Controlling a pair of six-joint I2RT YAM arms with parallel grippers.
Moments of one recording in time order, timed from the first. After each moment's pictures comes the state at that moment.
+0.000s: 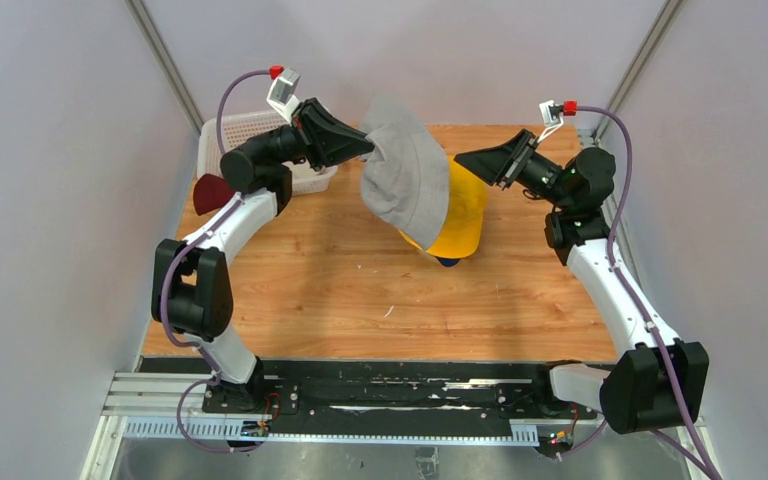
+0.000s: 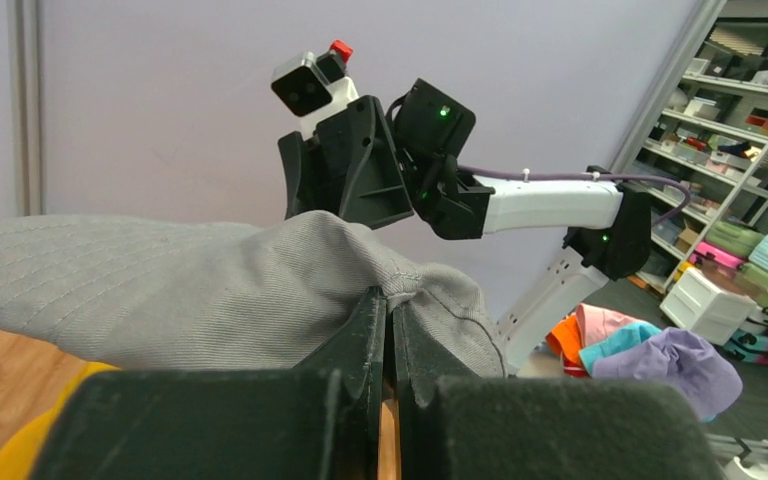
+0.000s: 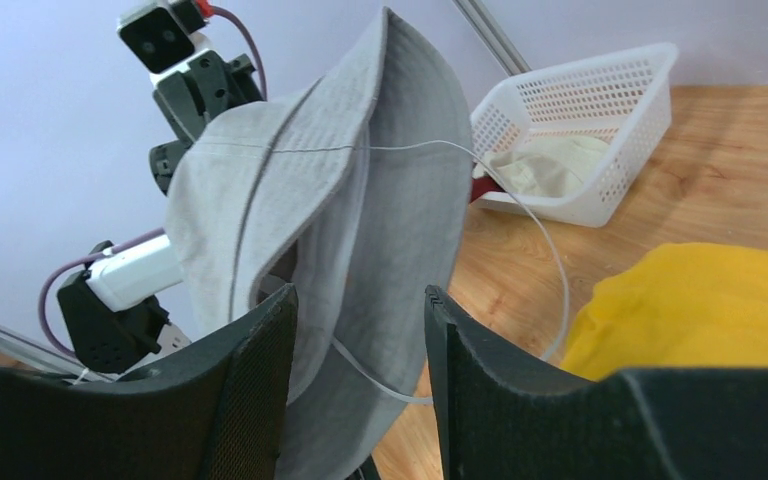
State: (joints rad) left arm -0.24 1.67 1.28 1.48 1.12 -1.36; right arm 0.15 1.21 1.00 0.46 -0.82 0.91
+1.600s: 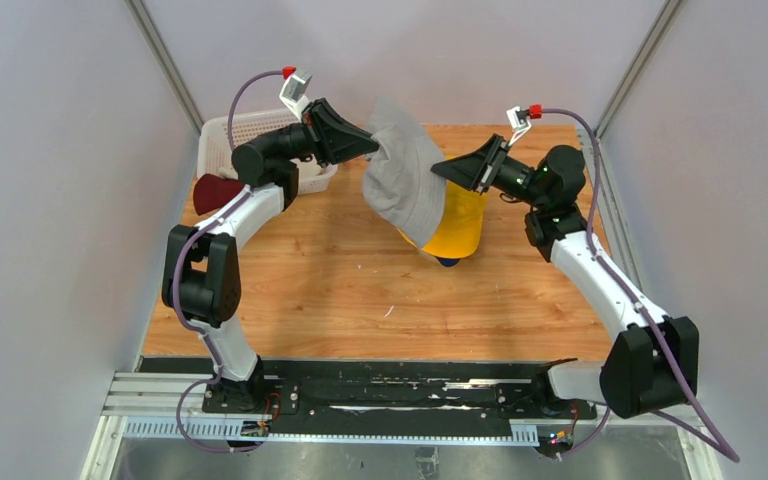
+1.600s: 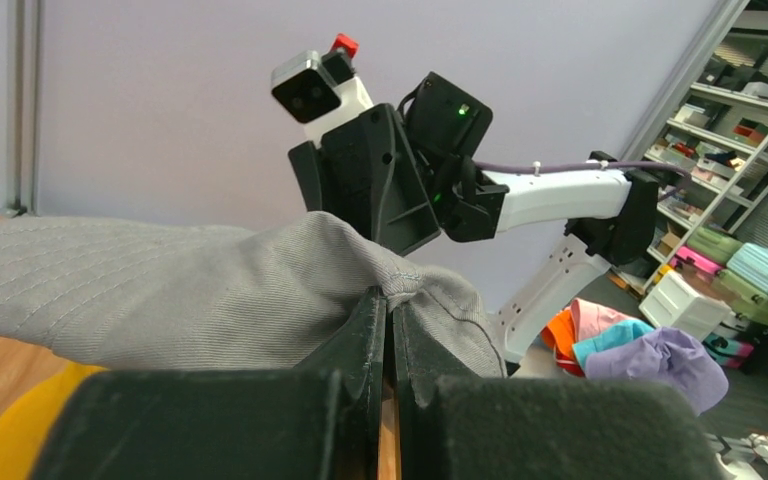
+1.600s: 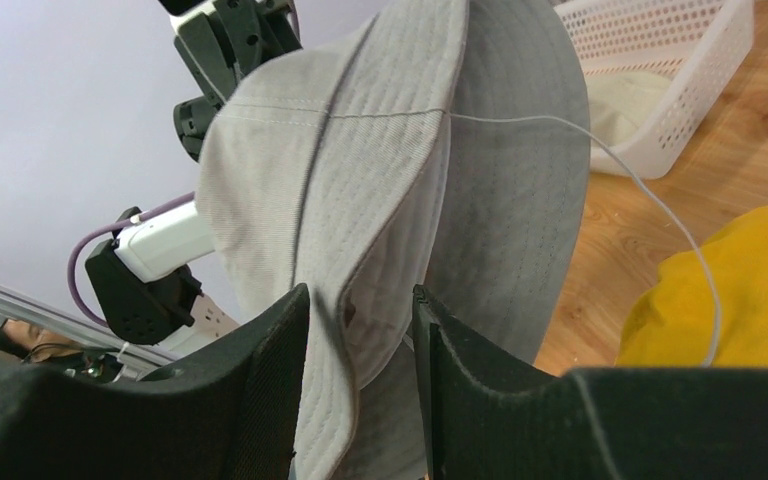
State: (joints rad) left arm -0.24 1.76 1.32 1.49 1.14 -1.37; right arm 0.24 1.27 1.00 0.47 -0.81 0.95
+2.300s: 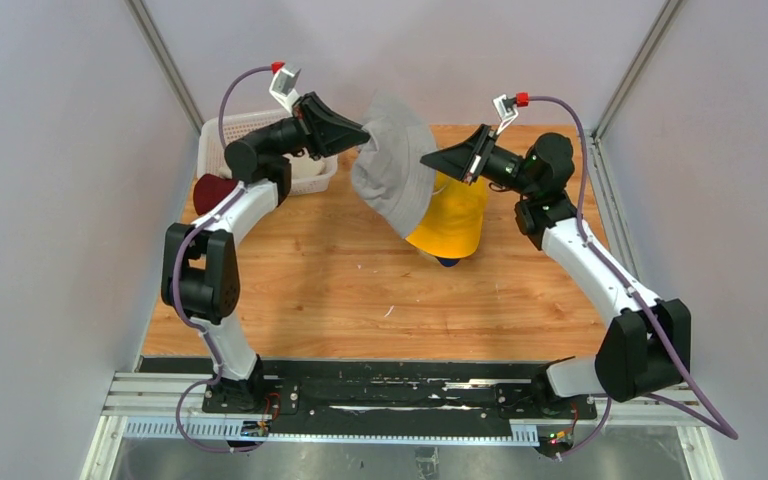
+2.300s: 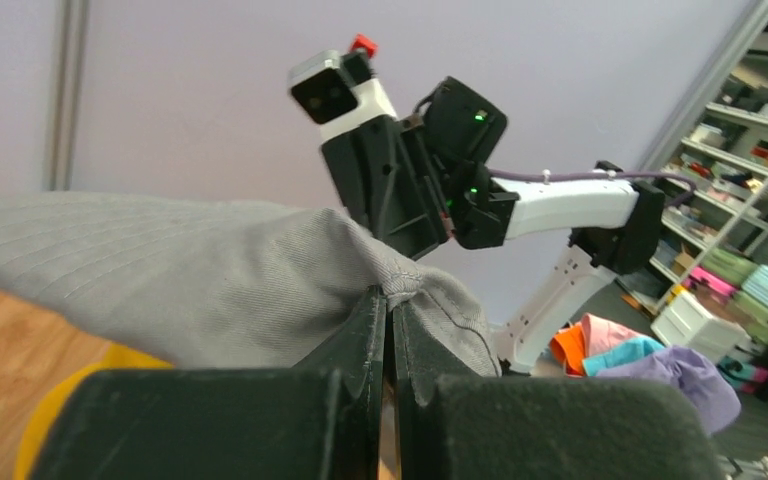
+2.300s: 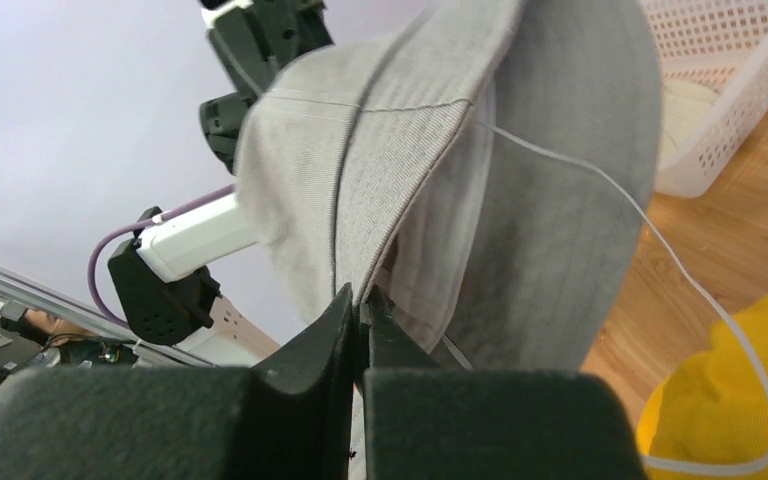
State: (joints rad) left arm -0.21 1.78 1.35 1.49 1.13 -1.40; right arm 0.30 1.37 1.08 0.50 -0.81 0.97
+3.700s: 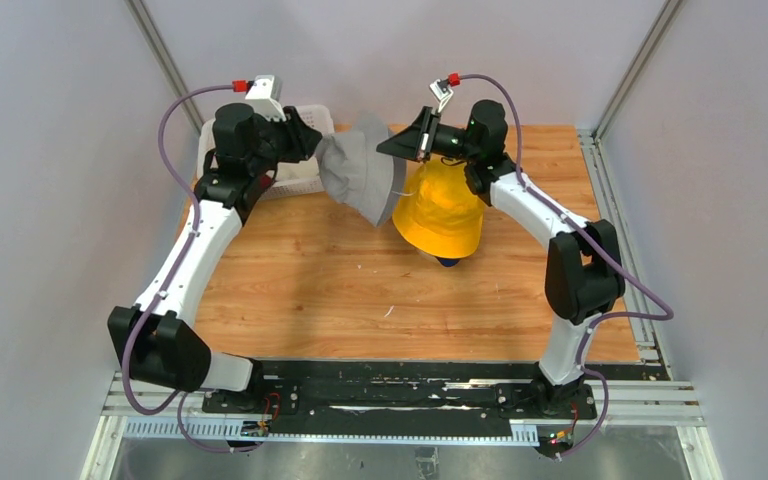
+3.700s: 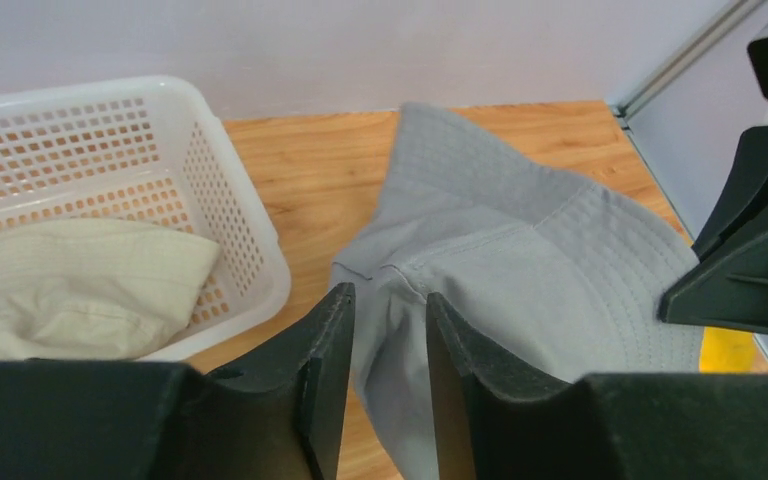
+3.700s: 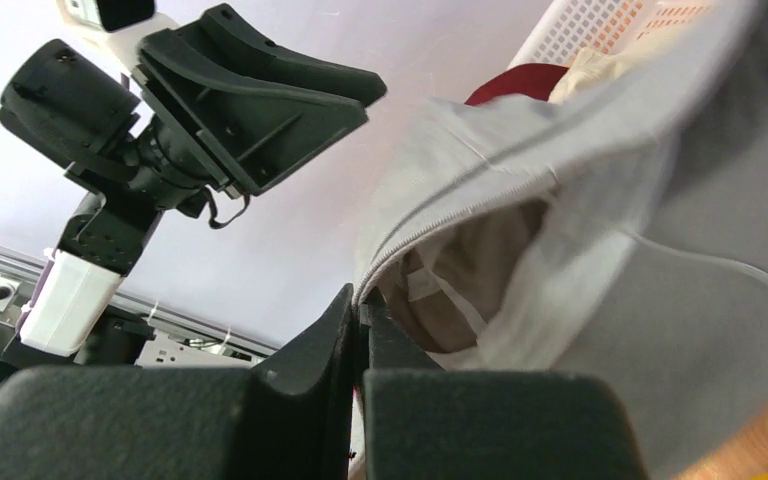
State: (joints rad) left arm -0.18 1.38 1.33 -0.13 0.26 -0.27; right arm 0.40 1.85 1.49 0.49 -0.91 0.99
